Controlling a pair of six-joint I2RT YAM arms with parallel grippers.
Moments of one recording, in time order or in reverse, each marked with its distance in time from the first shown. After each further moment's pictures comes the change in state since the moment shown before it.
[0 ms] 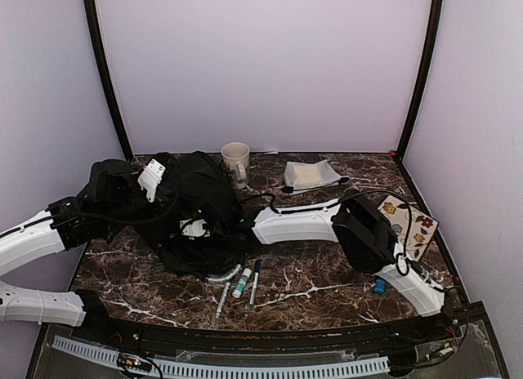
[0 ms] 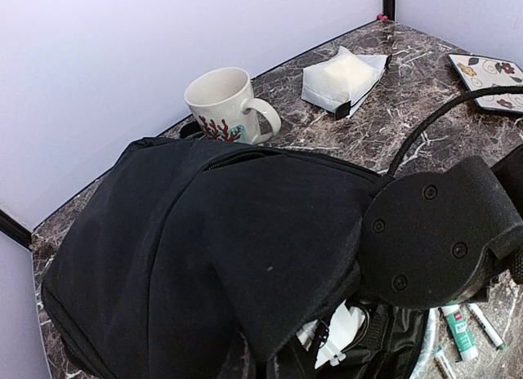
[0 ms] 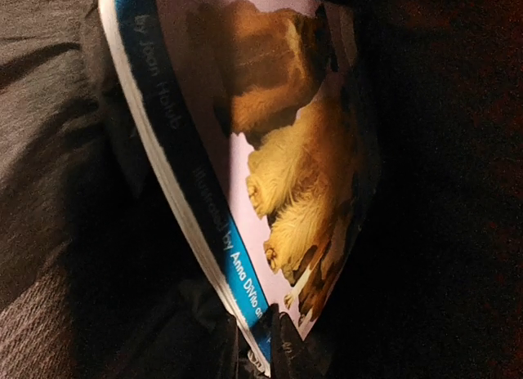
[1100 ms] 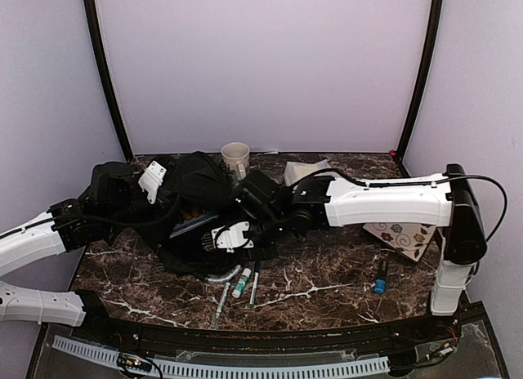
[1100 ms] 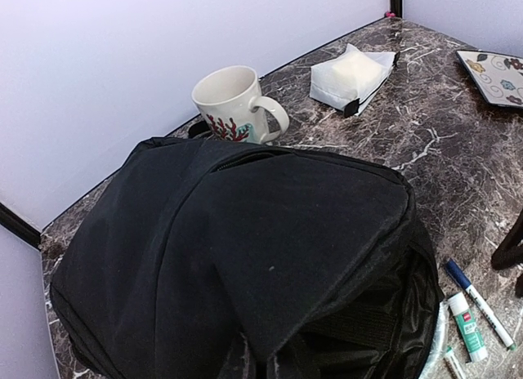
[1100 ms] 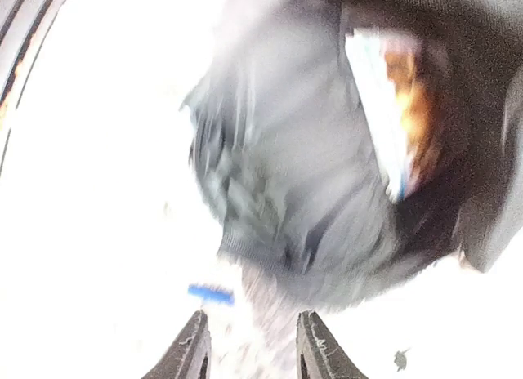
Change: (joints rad) left arm -0.004 0.000 -0.014 0.014 -0.055 0.015; right arm 0.071 -0.616 -0.432 -0.492 -0.344 0.197
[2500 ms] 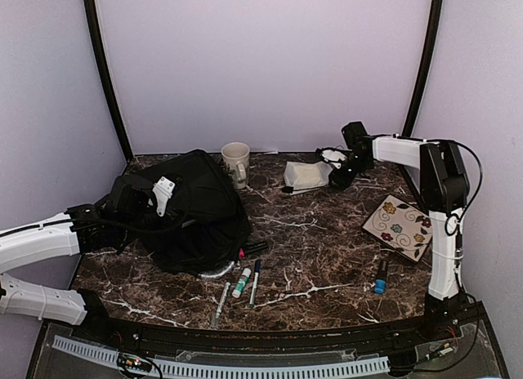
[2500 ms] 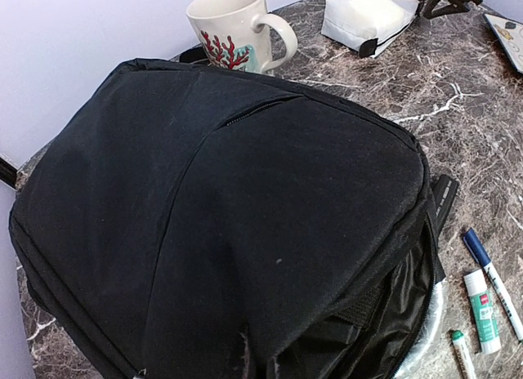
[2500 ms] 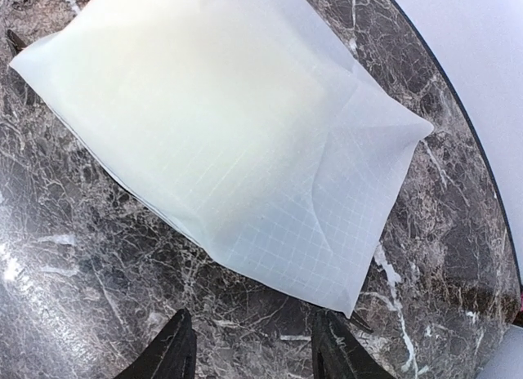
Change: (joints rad) left arm -0.004 0.098 -0.066 -0.010 -0.043 -0.148; right arm -0.906 0.281 0.154 0.042 -0.179 0.101
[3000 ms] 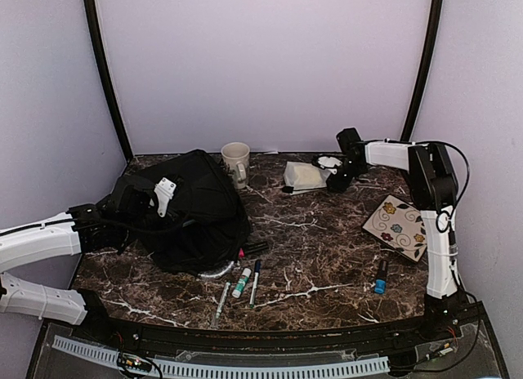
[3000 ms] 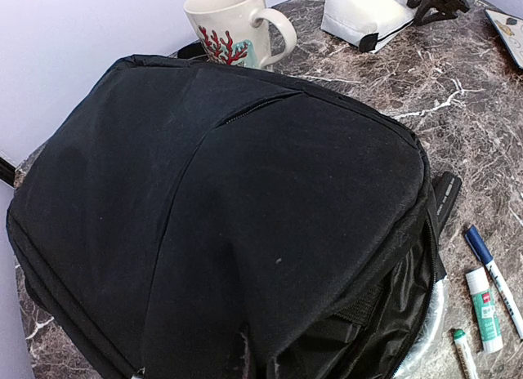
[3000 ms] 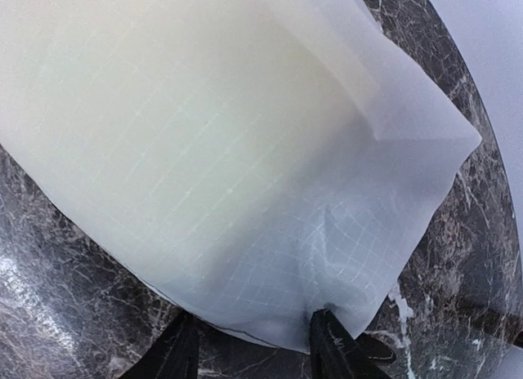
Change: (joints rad) left arm 0.000 0.013 0.000 0.002 0.001 -0.001; right arm 0.004 0.109 0.064 0.022 0.035 -0.053
